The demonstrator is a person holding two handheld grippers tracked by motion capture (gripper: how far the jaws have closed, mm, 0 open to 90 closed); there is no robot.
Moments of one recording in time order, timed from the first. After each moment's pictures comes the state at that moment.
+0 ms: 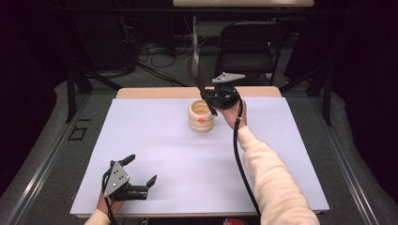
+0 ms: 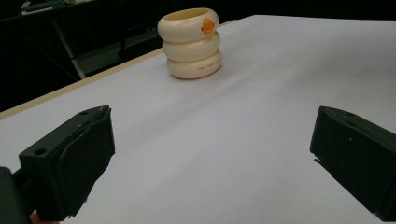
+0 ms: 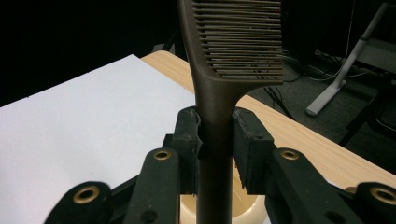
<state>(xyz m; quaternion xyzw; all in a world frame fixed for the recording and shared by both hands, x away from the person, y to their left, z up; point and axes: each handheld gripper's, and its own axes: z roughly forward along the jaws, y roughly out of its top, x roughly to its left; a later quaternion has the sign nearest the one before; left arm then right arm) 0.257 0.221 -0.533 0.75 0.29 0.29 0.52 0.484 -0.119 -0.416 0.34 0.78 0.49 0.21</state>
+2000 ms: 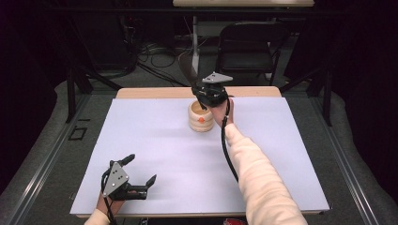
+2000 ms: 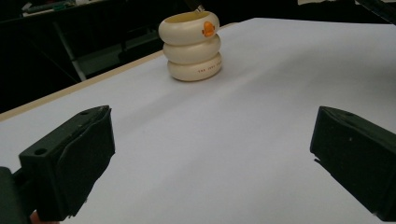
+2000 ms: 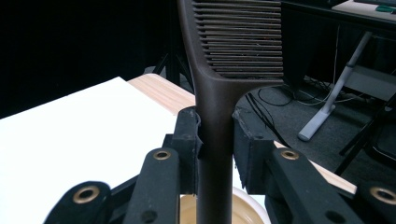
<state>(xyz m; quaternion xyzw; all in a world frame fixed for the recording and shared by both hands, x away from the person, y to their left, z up) 0.257 0.222 -0.533 0.75 0.29 0.29 0.52 0.513 -0.090 -0.442 0.33 0.75 0.52 0.25</state>
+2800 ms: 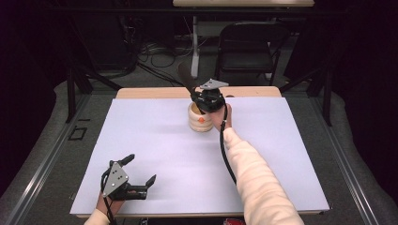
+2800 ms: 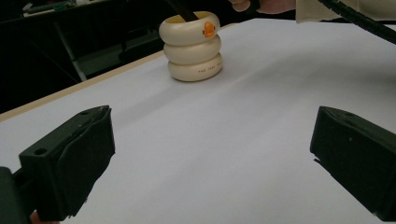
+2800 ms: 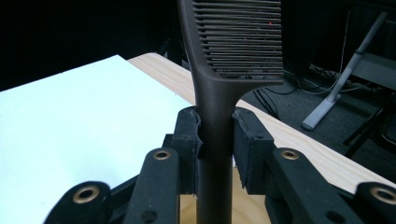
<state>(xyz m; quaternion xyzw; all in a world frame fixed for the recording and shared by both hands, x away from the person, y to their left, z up) 0.257 0.223 -0.532 0.75 0.29 0.29 0.52 0.517 -0.085 -0.470 0.32 0.77 0.50 0.24</state>
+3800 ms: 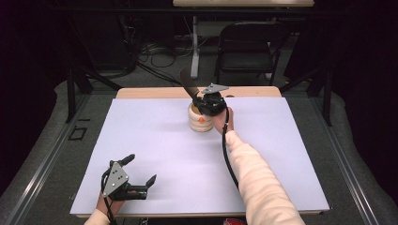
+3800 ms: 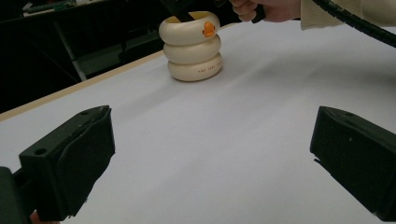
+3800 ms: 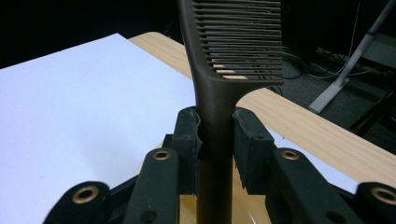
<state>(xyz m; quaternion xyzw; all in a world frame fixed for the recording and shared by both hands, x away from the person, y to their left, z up) 0.257 0.222 -0.532 0.75 0.29 0.29 0.52 0.517 -0.091 -0.487 0.33 0.78 0.48 0.22</state>
